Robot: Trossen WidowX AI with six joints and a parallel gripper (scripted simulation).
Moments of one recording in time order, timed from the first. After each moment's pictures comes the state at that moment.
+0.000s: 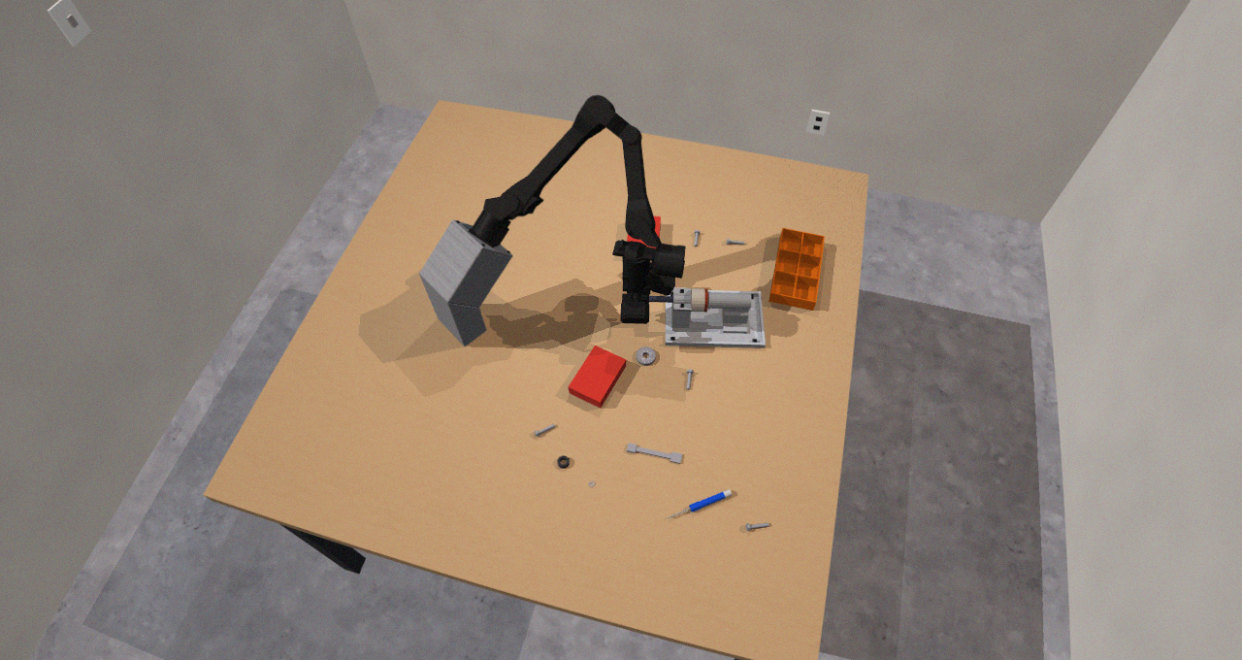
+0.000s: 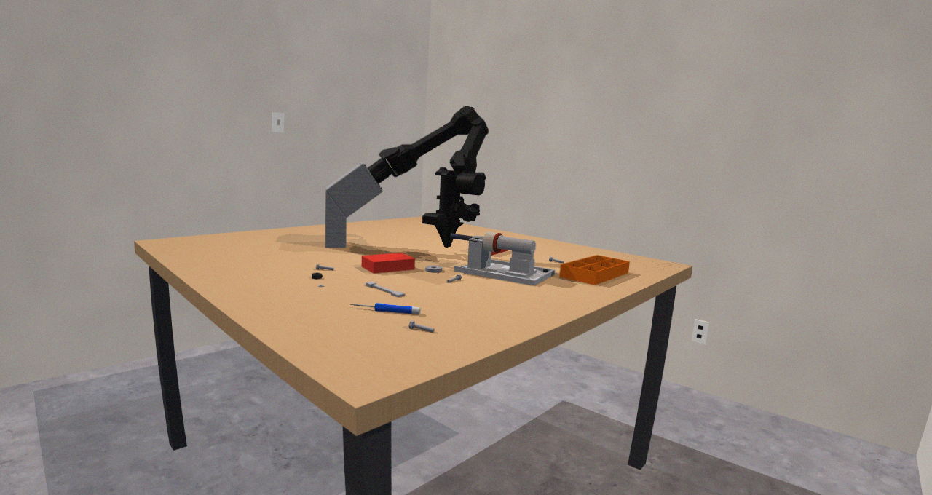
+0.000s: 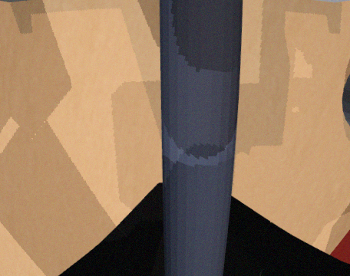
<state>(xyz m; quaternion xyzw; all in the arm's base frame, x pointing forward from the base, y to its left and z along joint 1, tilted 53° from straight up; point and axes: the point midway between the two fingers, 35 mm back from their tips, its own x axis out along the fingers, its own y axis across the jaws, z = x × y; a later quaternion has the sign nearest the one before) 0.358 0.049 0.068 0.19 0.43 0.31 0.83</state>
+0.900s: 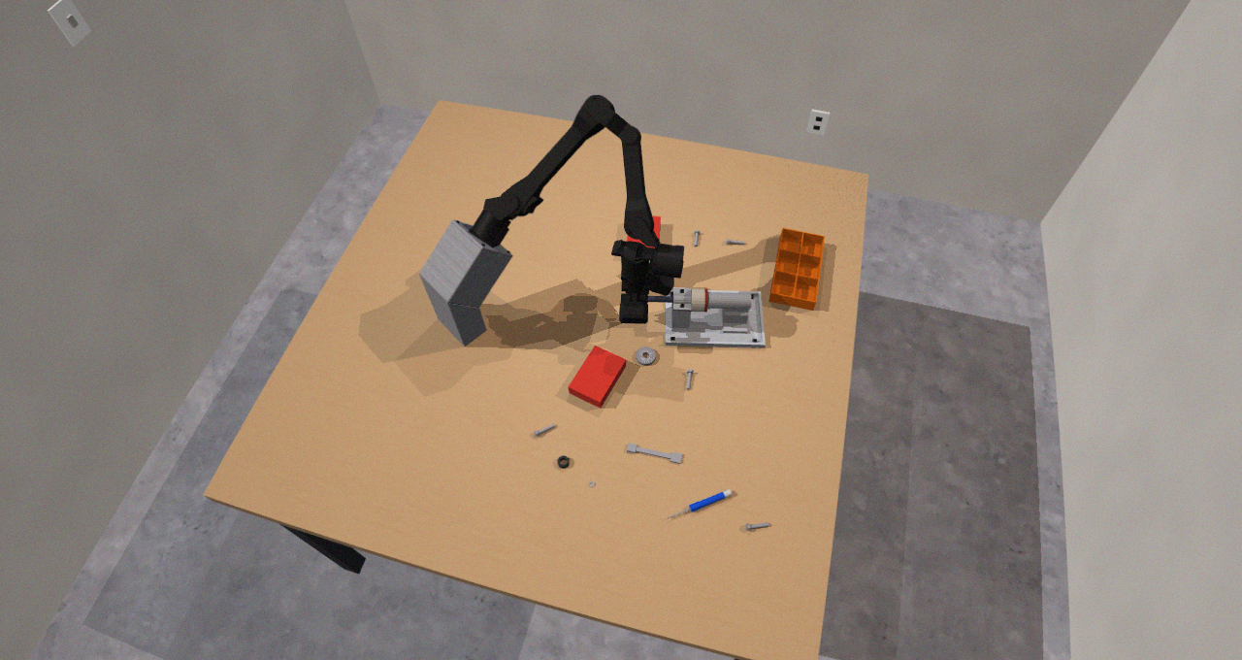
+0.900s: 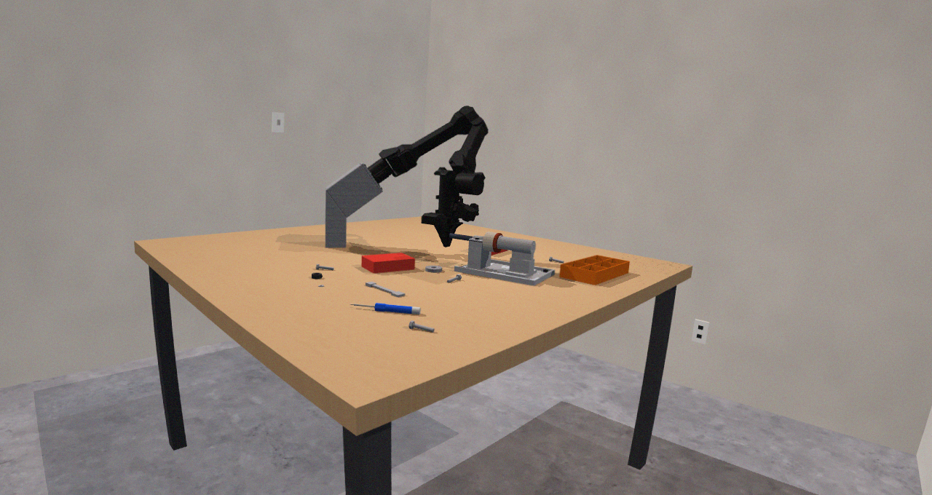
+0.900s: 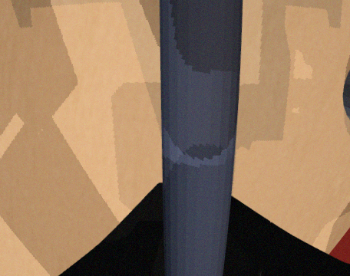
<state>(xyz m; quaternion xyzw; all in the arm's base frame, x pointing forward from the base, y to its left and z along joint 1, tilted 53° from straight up) 0.356 0.049 0.066 0.19 0.43 0.31 0.83</state>
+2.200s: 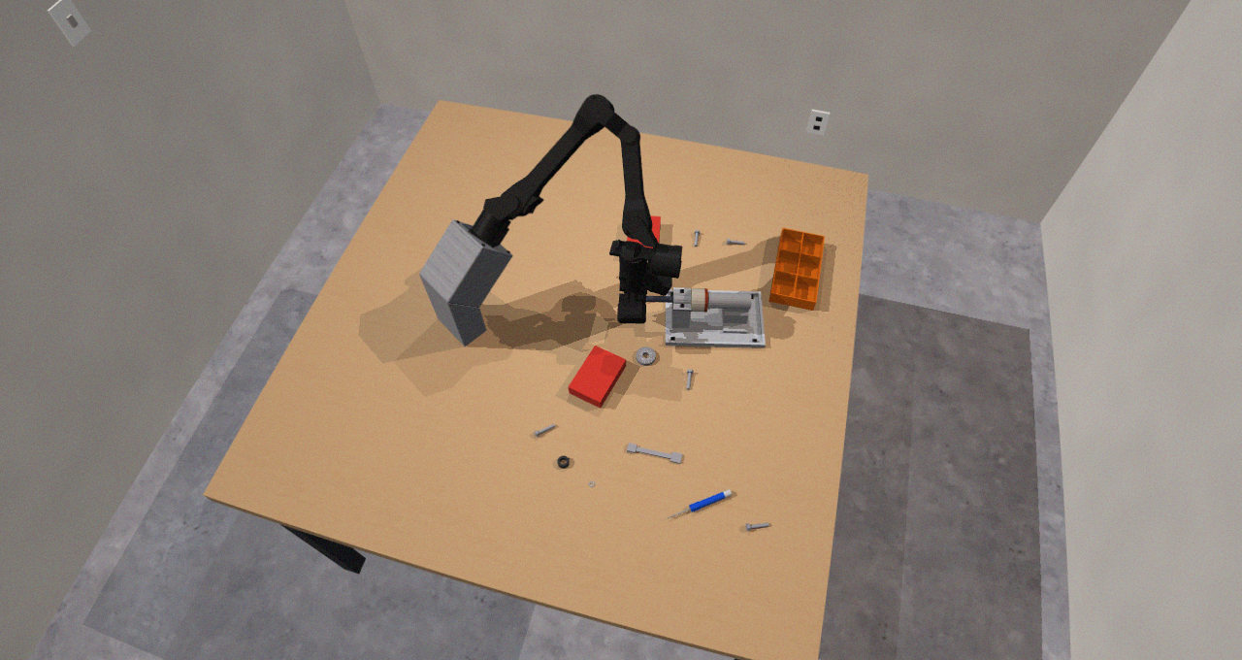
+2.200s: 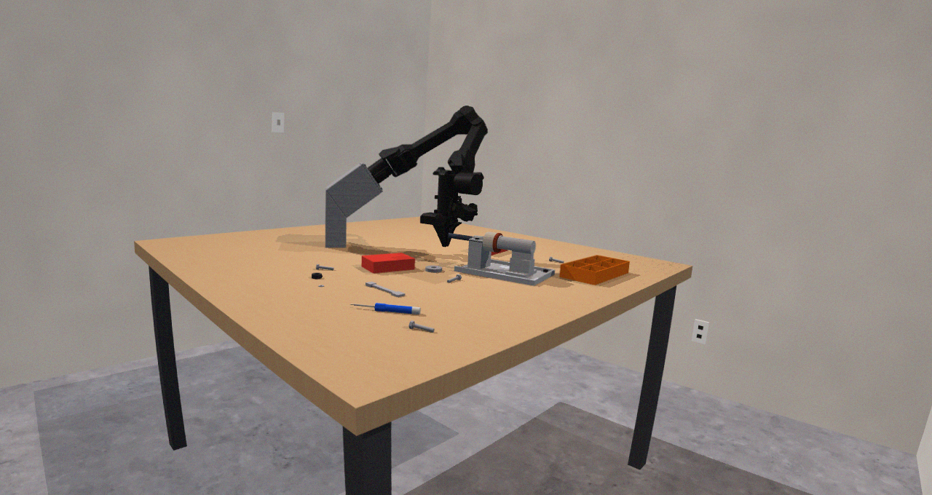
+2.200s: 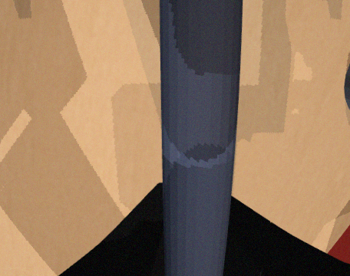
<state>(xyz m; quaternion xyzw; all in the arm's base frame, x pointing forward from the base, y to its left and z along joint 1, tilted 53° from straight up) 0.353 0.049 0.064 0.19 0.43 0.31 0.82</state>
